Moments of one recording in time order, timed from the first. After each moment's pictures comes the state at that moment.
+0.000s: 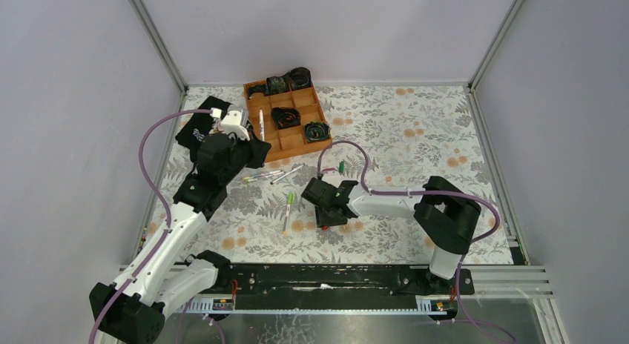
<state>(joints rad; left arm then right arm) -0.37 0.92 0.82 -0.18 0.06 -0.30 1.07 1.76 1.06 -0.56 0.23 0.90</state>
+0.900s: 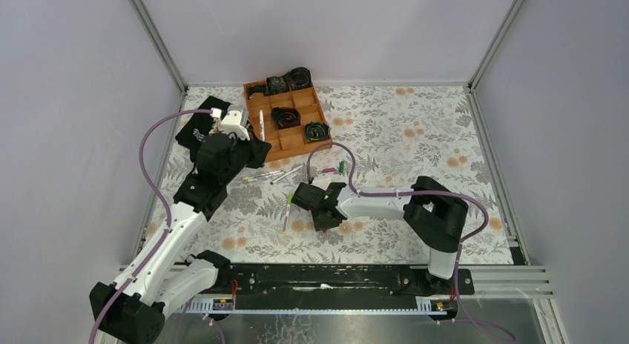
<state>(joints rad) -0.37 0.92 0.82 -0.18 0.06 -0.31 1.13 1.84 1.16 -0.65 0.26 0.87</state>
